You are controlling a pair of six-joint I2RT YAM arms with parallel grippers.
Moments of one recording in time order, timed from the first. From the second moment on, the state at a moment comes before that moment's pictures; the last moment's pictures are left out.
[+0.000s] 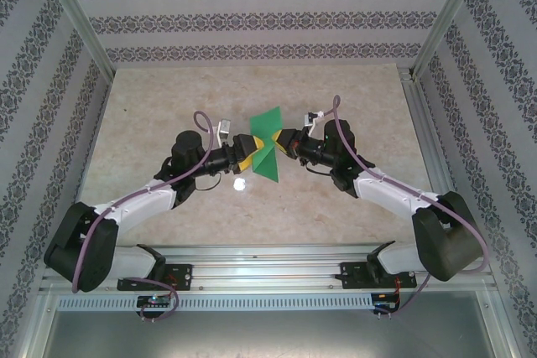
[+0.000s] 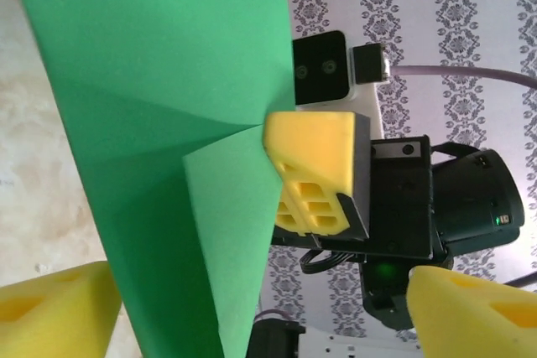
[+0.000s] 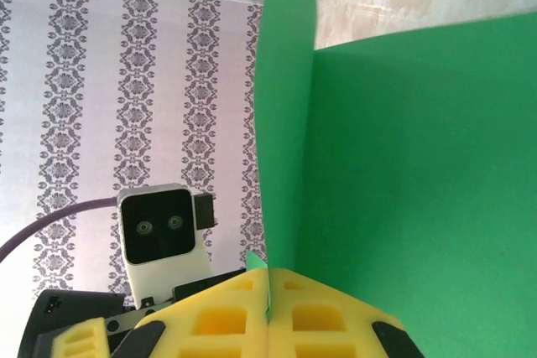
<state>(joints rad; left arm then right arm) -0.51 1.32 0.62 0.54 0.70 -1.27 0.52 1.36 0.71 0.43 -0.54 1.26</state>
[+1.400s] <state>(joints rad) -0.99 2.27 1.90 -1.49 -0.74 -0.62 0.17 0.91 0.82 -0.79 0.04 0.54</state>
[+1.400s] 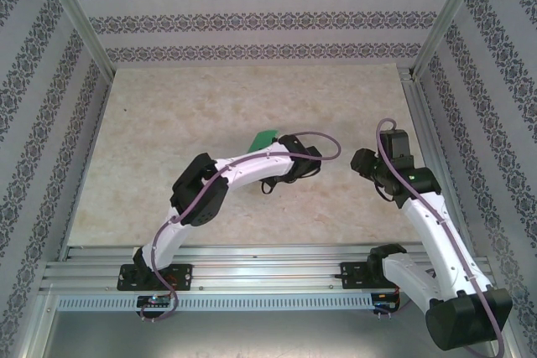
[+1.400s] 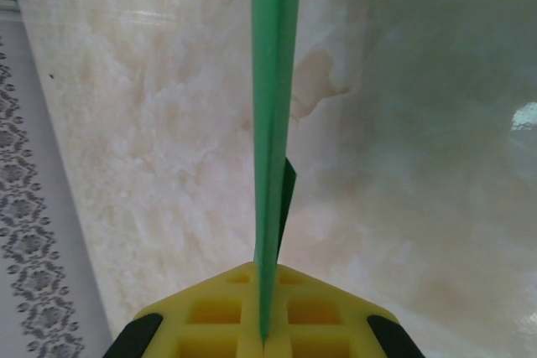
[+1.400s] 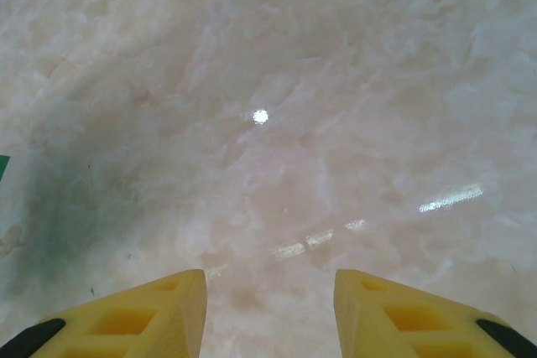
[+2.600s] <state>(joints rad) -0.43 1.36 0.87 -0.49 0.40 -0.57 0.60 1.47 0.84 -0.23 -0.25 0.78</state>
